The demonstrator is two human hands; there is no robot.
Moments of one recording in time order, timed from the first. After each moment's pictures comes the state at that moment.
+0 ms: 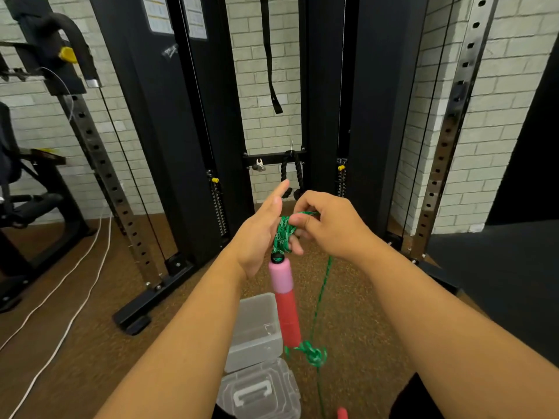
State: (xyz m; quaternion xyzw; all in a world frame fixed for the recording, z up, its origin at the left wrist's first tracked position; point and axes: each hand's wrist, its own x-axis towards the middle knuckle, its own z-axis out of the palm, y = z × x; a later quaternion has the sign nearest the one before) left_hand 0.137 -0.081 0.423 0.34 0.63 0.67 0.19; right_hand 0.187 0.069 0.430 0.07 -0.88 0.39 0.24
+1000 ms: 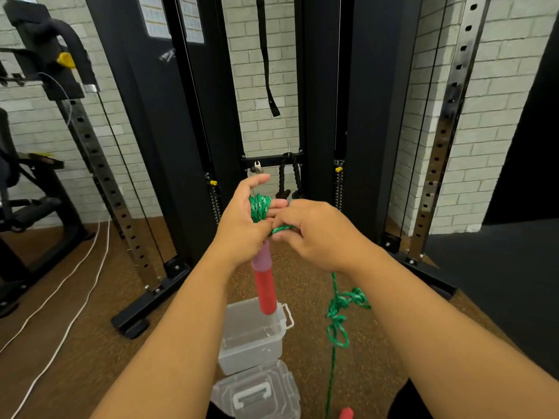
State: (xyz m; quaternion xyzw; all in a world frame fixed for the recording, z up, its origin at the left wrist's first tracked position) left_hand 0.132 -0.096 0.436 0.34 0.73 0.60 -0.02; right_hand 0.207 0.049 0.442 0.18 -0.93 0.19 0.27
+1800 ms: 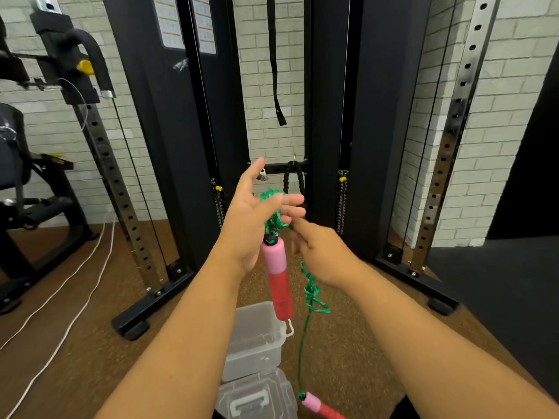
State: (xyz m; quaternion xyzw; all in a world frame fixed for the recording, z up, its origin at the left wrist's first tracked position) left_hand 0.158 -0.091 0.457 0.32 0.59 0.74 0.02; right_hand 0.197 0.049 0.415 0.07 -0.92 0.33 0.20
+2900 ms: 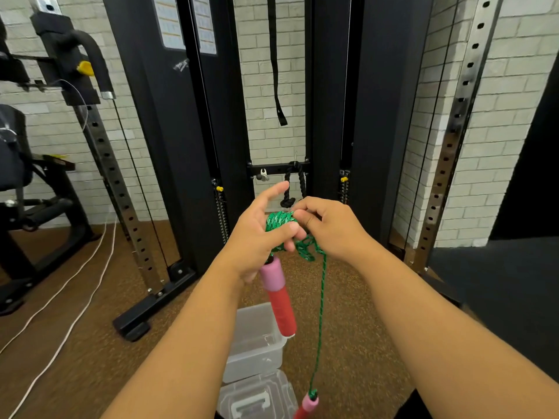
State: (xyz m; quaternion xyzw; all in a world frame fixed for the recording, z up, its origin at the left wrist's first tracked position) left_hand 0.155 -0.094 0.442 0.36 0.64 0.68 0.10; right_hand 0.184 0.070 0.440 0.05 -0.89 0.39 0.24
